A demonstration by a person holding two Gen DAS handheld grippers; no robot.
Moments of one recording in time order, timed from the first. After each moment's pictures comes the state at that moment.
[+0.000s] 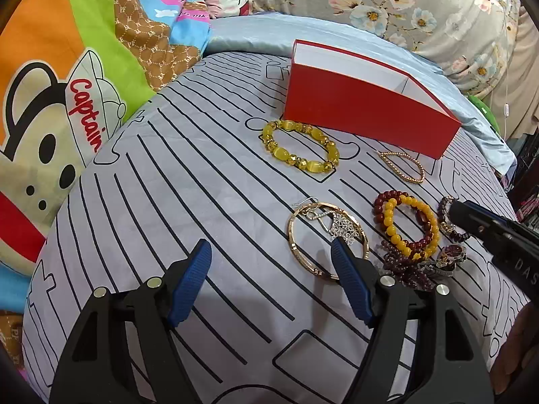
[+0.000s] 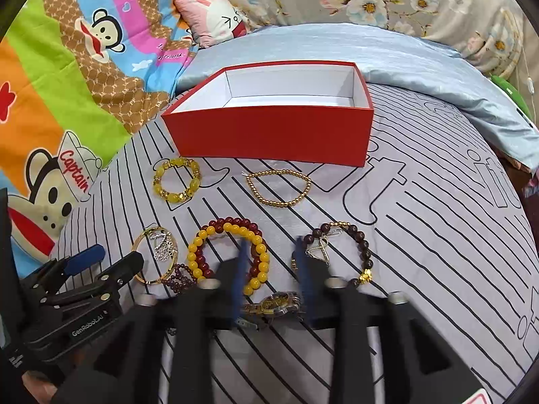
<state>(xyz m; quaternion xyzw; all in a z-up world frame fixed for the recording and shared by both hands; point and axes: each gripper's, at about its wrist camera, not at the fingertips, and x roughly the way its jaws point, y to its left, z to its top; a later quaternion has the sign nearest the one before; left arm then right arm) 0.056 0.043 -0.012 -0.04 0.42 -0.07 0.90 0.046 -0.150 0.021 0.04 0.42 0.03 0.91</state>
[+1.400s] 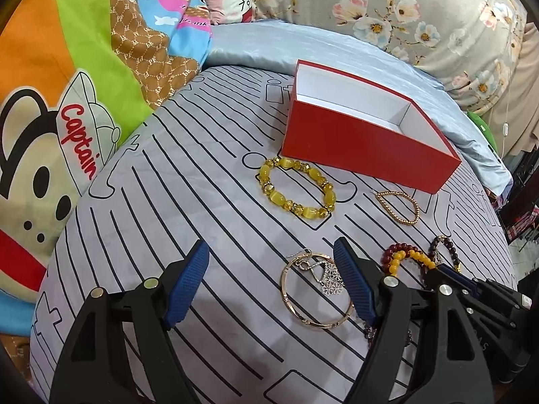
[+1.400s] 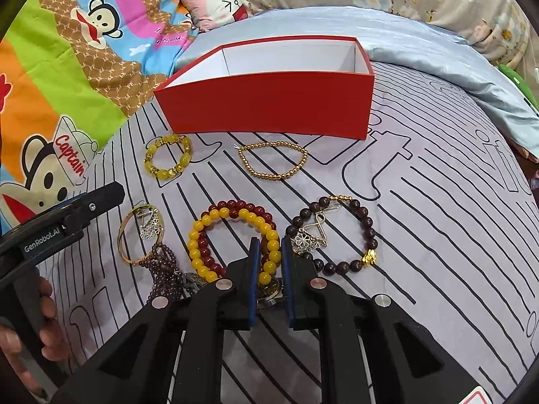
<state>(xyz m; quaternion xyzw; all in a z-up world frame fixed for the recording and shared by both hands) 0.082 0.045 0.011 -0.06 0.42 -0.07 0.90 0.045 -0.160 0.003 0.05 0.45 0.04 0.89</state>
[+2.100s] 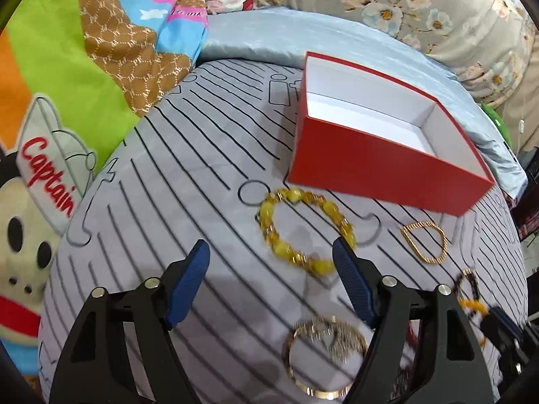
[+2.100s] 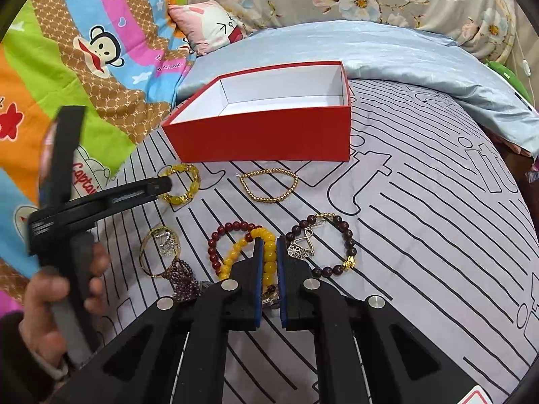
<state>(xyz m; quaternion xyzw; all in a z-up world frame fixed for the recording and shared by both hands) 0.148 0.036 0.001 -0.04 0.45 -0.06 0.89 0.032 -0.173 0.034 0.08 0.42 0.04 0.90</state>
